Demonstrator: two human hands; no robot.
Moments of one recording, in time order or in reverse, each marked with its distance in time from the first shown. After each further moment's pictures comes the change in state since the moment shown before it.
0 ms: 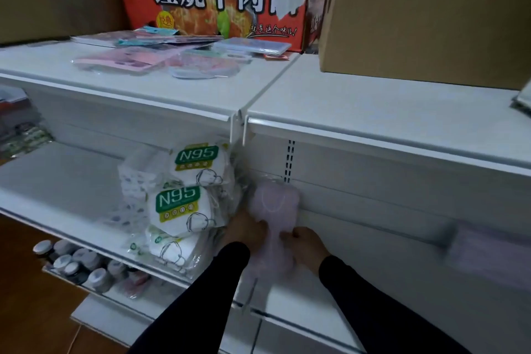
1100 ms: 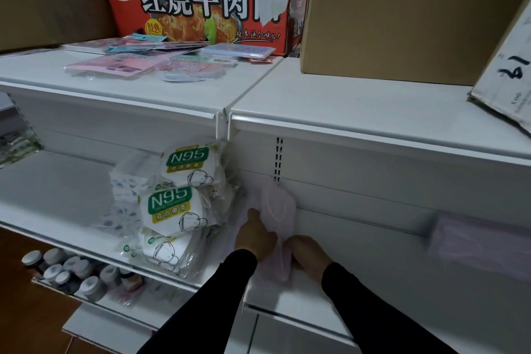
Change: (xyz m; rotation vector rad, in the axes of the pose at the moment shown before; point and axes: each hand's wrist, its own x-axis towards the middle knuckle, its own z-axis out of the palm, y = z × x) left_hand -0.036 0.024 0.013 -0.083 -0.100 0.086; right_hand -0.021 0.014 -0.008 0.354 -0.054 0.210
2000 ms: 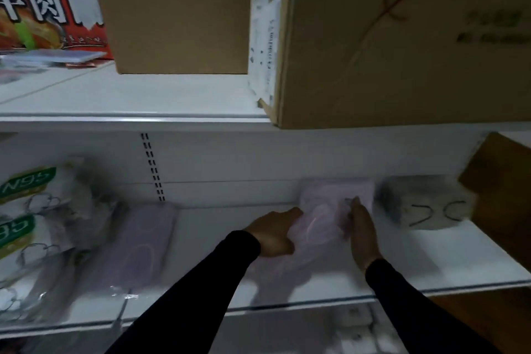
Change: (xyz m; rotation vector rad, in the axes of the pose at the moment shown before) left_hand -0.090 0.170 0.132 0.453 -0.609 0.774; right_hand -0.161 0.070 -0.269 0.549 0.762 -0.468
